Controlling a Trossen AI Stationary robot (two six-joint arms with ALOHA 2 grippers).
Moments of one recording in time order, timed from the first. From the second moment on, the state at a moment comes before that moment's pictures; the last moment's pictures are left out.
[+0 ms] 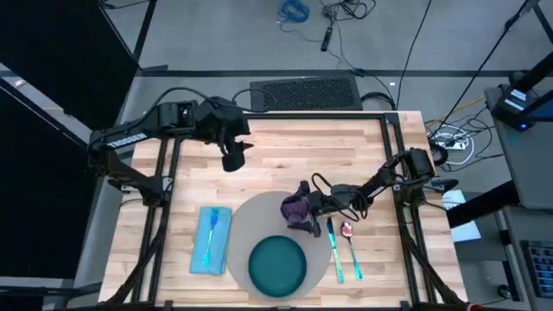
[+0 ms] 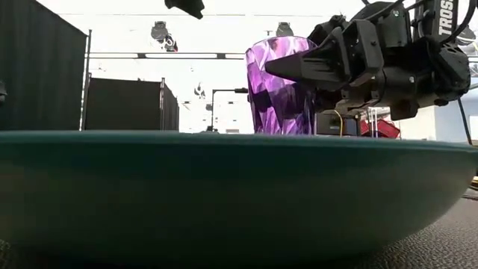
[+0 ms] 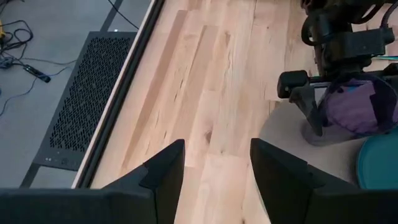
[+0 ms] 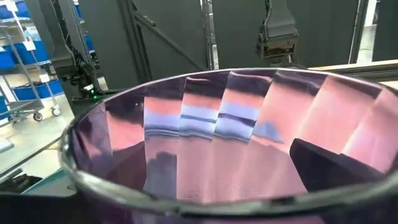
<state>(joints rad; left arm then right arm) 0.21 1.41 1.68 -1.07 -0.07 0.06 0.15 1.90 0.50 1.38 -0.07 0.15</state>
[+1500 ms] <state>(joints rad) 0.21 1.41 1.68 -1.08 -0.07 0.06 0.17 1.73 0.35 1.23 0.06 0.25</state>
